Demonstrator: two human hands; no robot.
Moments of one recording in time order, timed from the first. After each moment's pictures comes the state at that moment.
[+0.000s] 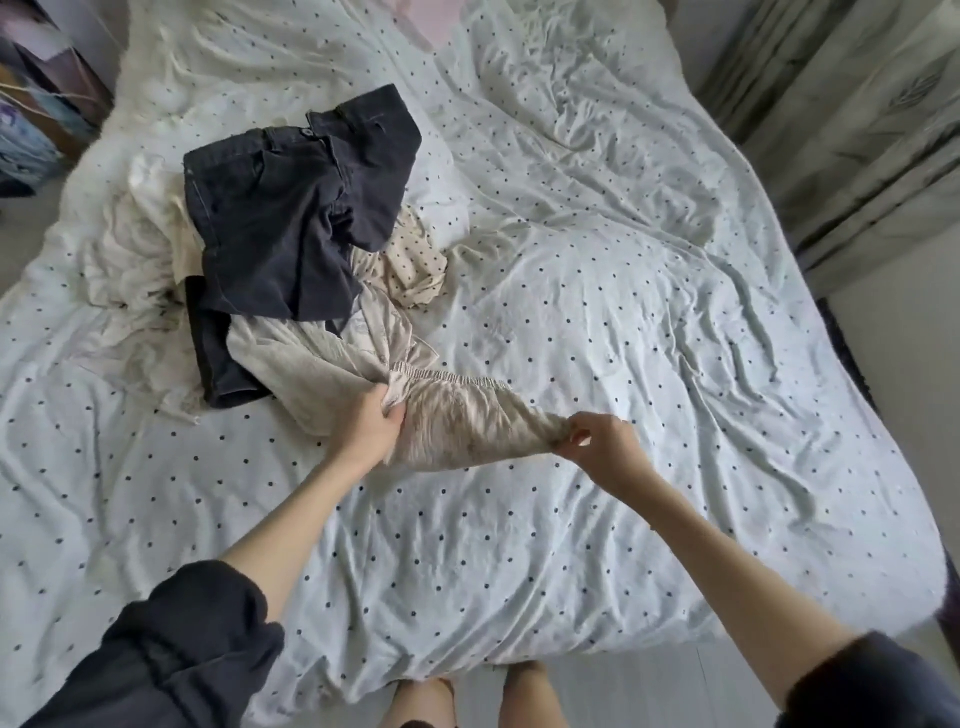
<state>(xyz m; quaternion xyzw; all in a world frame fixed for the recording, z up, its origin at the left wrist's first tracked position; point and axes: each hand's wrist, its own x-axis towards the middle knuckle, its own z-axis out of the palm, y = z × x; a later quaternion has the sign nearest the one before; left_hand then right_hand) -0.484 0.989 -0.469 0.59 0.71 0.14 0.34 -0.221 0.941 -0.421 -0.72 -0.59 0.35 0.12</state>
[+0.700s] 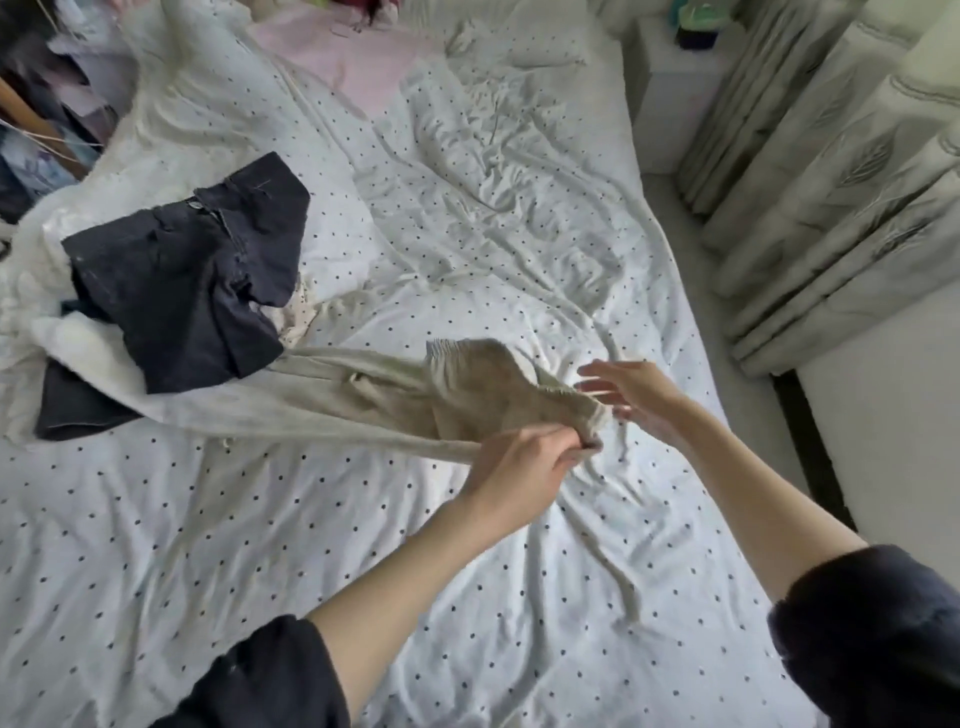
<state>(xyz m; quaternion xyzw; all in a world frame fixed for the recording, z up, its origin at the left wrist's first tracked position) -0.081 0.988 -0.362 0.80 0.48 0.24 0.27 0.091 1.073 -0.372 -0.69 -0.39 0.57 0.21</state>
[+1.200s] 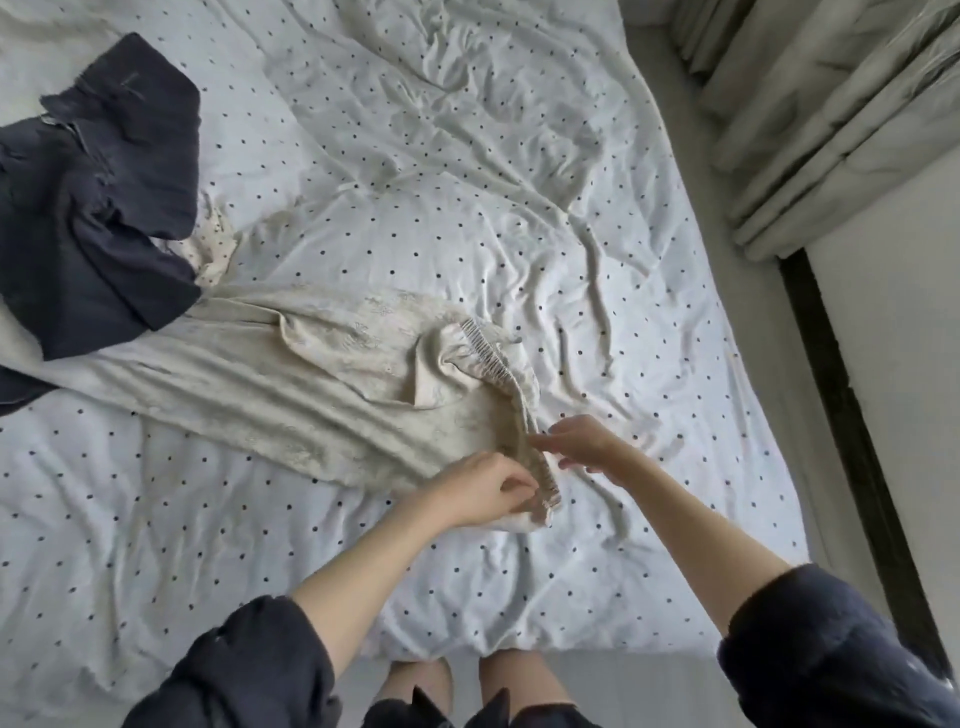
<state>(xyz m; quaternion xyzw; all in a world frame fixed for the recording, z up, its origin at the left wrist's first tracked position) -0.072 0.959 -0.476 0.72 0.47 -0.12 0.50 0.097 0.987 -0.484 -0.69 -0.43 0.59 -0.07</state>
